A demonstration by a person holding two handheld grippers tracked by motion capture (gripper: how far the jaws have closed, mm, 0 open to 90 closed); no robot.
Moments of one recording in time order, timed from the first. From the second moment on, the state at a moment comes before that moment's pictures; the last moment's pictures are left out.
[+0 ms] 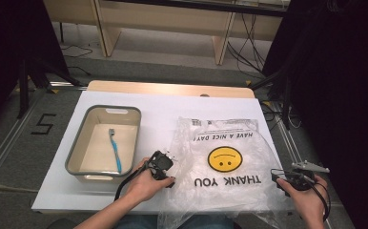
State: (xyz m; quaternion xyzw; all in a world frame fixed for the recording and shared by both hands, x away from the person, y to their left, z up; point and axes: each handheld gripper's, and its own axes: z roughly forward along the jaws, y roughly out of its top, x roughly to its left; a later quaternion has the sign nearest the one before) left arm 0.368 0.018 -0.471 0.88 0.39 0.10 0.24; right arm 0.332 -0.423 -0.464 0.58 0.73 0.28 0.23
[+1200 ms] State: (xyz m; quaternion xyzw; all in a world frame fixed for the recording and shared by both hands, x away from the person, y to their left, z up) left arm 0.385 0.009 -0.447 0.88 0.39 0.13 0.25; right arm 0.331 -0.418 -0.465 0.59 0.73 0.30 0.16
